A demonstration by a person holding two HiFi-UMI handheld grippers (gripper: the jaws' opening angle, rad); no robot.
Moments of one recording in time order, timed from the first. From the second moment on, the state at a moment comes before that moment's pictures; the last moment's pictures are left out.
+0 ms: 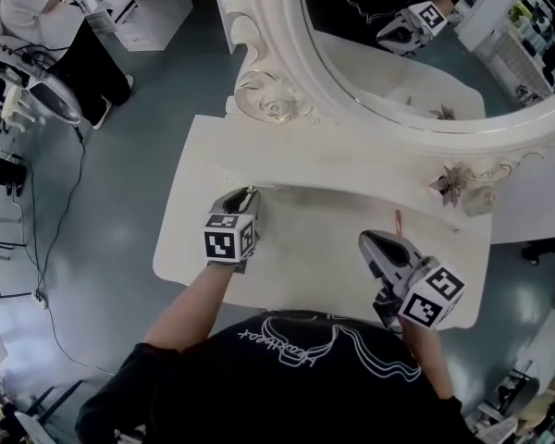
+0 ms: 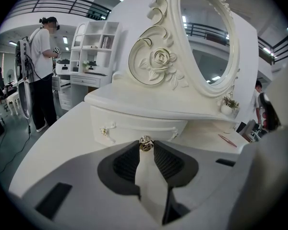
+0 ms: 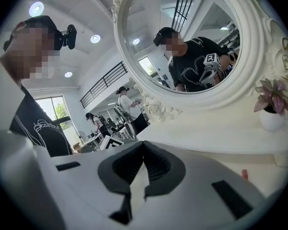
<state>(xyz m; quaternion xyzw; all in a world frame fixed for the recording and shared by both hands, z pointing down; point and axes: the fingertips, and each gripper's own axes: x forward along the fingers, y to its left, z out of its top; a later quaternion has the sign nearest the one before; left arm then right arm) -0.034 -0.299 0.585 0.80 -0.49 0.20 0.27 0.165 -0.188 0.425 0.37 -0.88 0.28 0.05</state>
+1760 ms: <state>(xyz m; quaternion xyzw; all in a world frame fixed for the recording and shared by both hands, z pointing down) -0.034 -0.244 0.472 0.88 -0.40 0.09 0.22 0.110 -0.159 0.421 0.34 -0.90 0.28 0.05</state>
